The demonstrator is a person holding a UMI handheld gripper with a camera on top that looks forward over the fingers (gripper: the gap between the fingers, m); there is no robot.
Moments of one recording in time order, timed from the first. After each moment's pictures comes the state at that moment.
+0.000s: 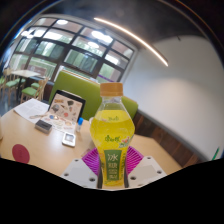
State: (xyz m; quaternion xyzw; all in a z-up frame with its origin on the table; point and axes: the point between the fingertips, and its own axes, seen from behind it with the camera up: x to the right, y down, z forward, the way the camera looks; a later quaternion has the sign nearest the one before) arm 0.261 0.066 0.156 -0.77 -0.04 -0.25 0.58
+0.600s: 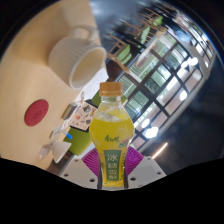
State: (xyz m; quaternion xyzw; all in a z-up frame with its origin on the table) arm -0.084 0.051 0.215 -0.32 -0.60 -0.68 0.29
